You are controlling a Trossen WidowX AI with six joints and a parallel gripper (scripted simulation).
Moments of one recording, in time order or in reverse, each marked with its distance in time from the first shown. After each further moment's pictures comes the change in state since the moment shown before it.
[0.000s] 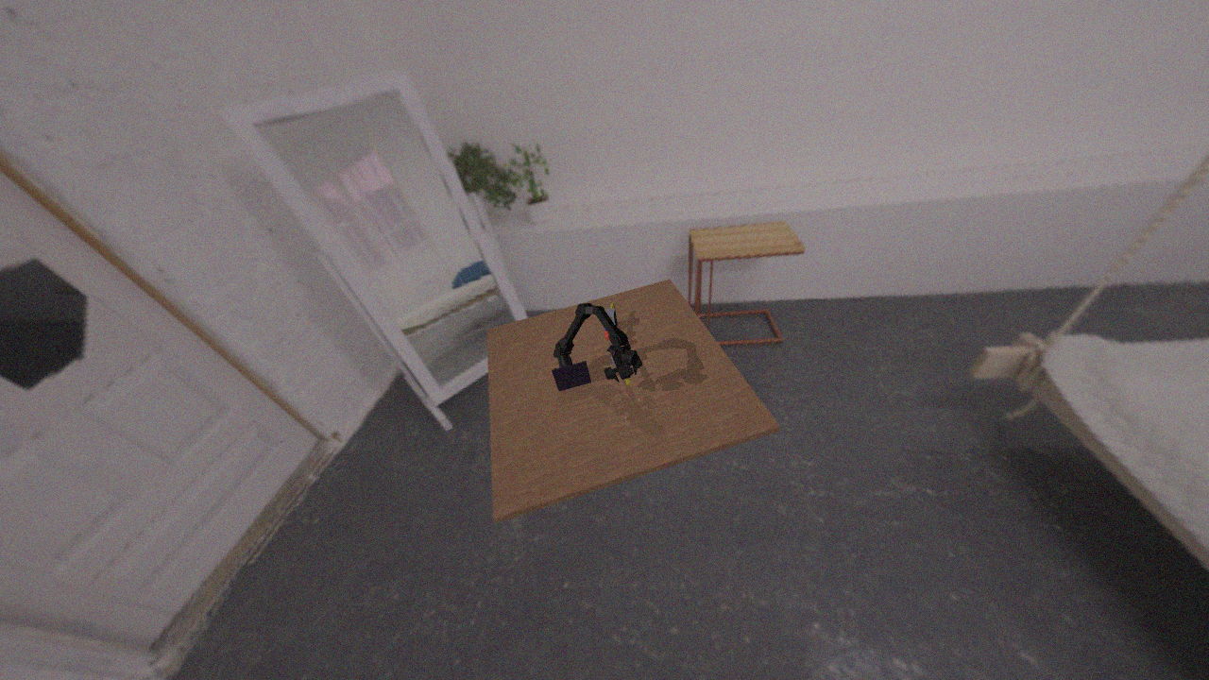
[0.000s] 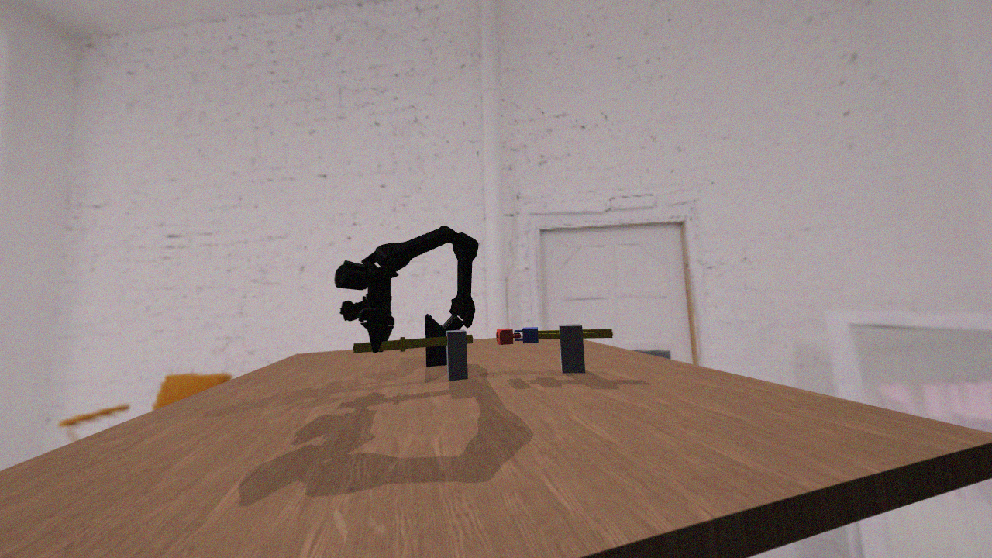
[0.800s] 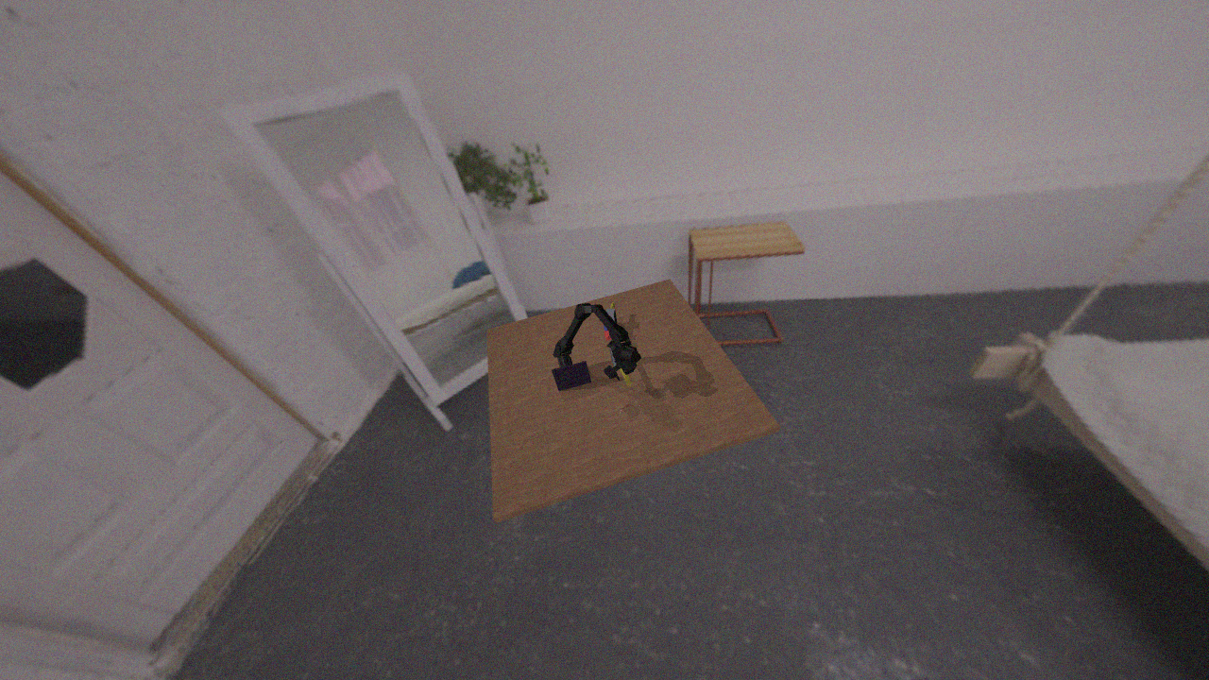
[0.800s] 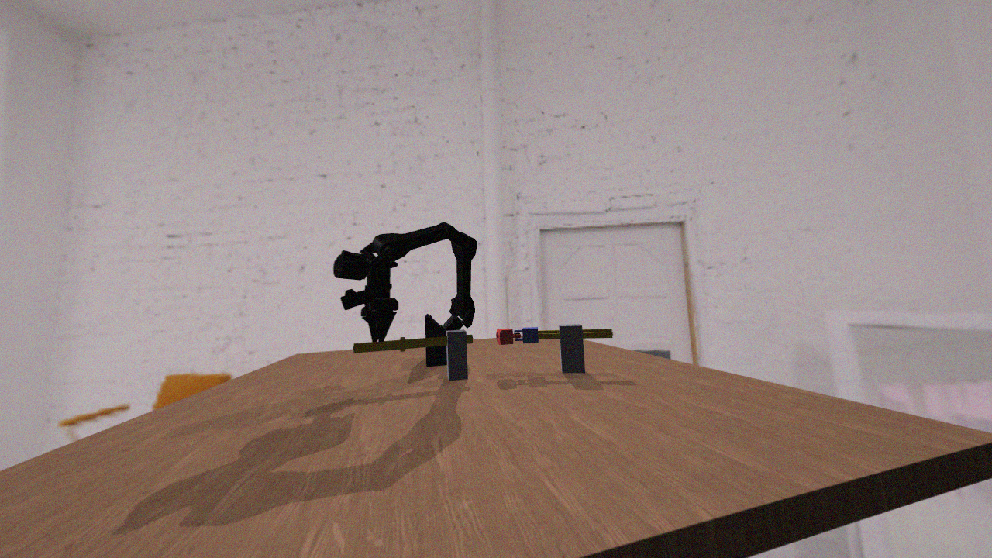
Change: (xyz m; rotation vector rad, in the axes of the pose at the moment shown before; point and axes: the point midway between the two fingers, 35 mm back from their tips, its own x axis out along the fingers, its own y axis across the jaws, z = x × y) arm -0.026 0.003 0.002 -0.302 0.004 -0.030
